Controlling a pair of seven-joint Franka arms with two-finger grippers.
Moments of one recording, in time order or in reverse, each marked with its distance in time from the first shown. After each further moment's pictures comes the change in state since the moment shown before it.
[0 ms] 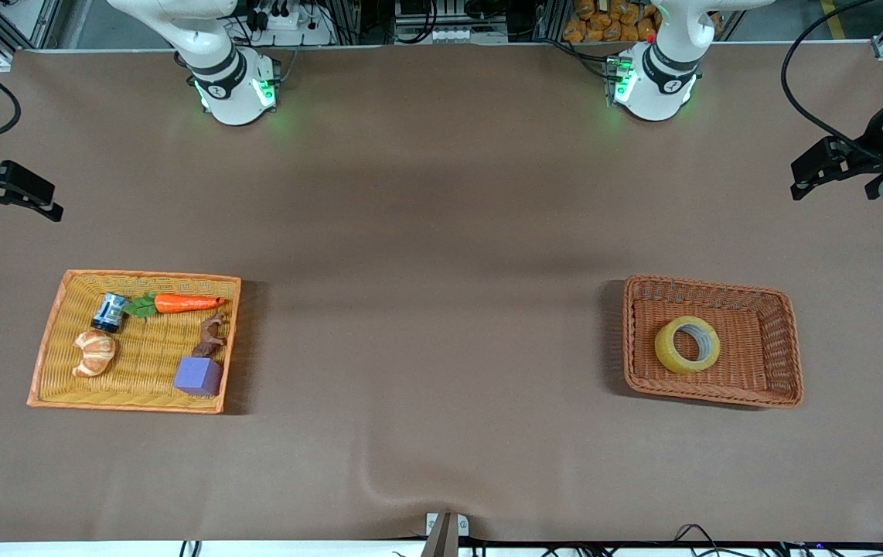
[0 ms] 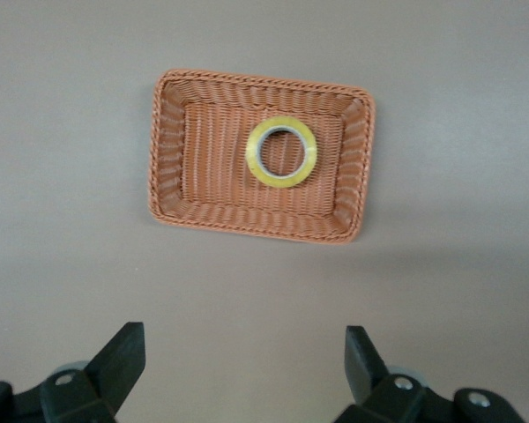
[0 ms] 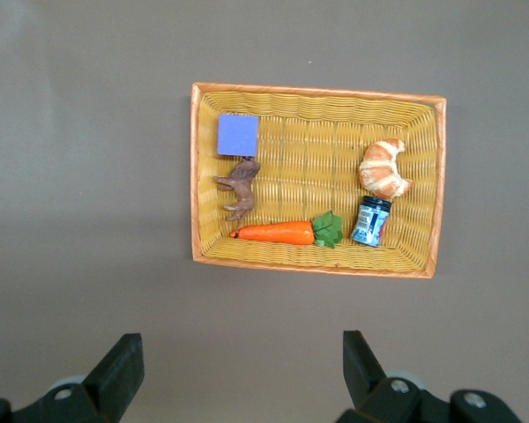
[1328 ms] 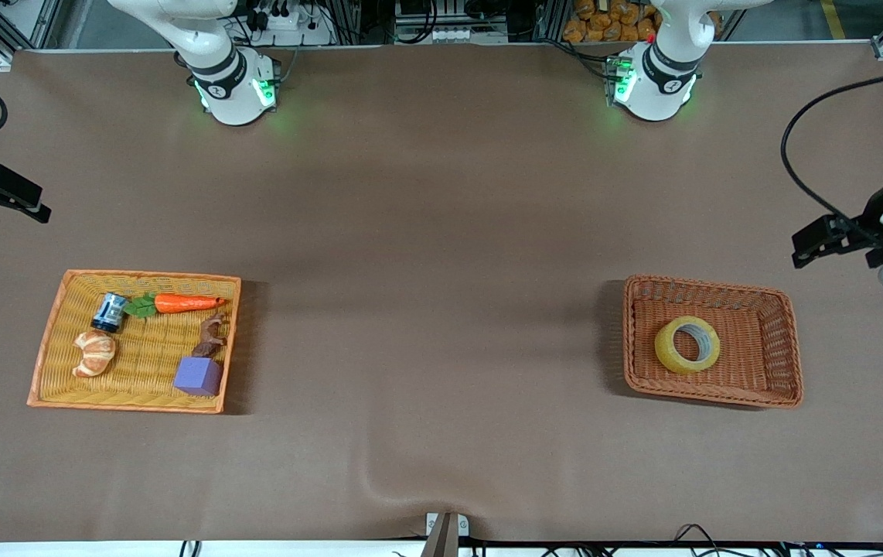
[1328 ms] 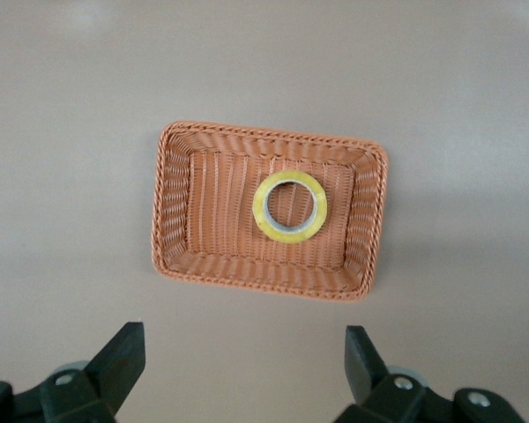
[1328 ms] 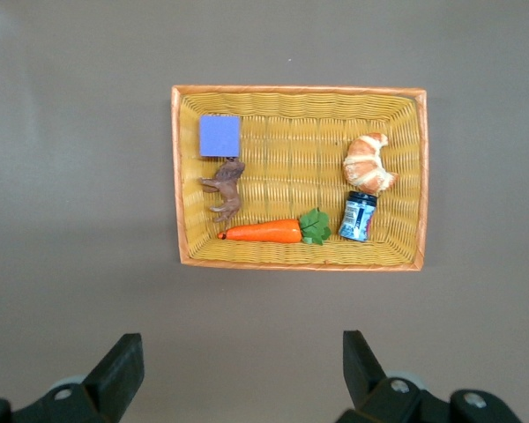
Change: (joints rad) left arm 0.041 0.205 -0.041 0.182 0.046 0.037 0.000; right arm -0.016 0.000 -0.011 -0.003 -0.007 0.003 0.013
